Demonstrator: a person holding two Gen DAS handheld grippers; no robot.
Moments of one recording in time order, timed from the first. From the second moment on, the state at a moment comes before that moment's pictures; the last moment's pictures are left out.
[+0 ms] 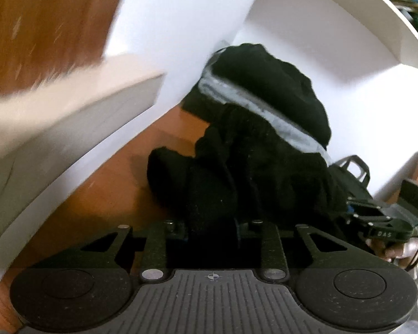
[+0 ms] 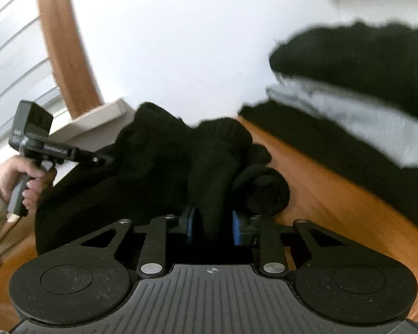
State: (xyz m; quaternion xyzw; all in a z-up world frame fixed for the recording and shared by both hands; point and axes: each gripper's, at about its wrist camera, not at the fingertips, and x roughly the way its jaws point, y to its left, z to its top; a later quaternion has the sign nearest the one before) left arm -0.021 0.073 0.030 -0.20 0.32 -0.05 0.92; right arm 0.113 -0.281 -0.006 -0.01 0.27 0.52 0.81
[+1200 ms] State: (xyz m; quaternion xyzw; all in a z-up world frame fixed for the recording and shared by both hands) left arm 0.356 -0.007 0.204 -0.03 0.23 0.01 0.97; right arm 0.404 -0.376 0.109 0.04 0.15 0.33 0.93
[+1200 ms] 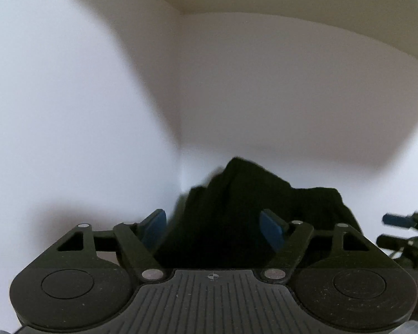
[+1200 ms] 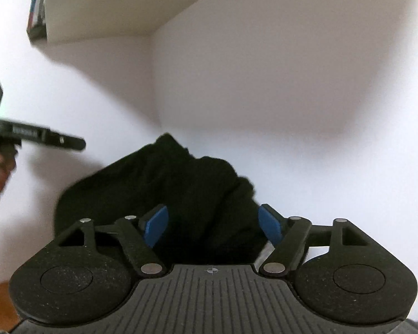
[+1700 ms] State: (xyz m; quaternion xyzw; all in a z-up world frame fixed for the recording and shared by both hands) left arm 0.189 -0.036 0.186 -0.01 0.24 0.03 0.97; right arm 0.254 -0.293 0.080 0.01 0.20 0.40 0.89
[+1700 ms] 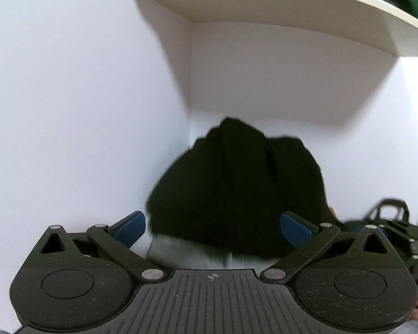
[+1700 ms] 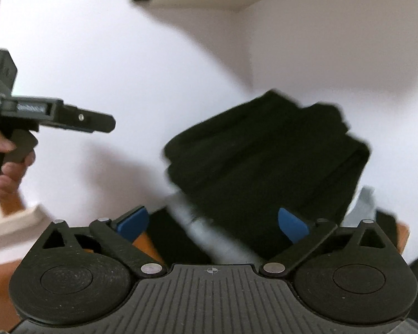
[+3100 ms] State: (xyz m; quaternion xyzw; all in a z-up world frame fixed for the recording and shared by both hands) left arm 0.004 0.030 -0.002 0.03 0.35 -0.03 0.94; right arm 0.010 -0.161 -0.006 0.00 0.34 0.05 0.94
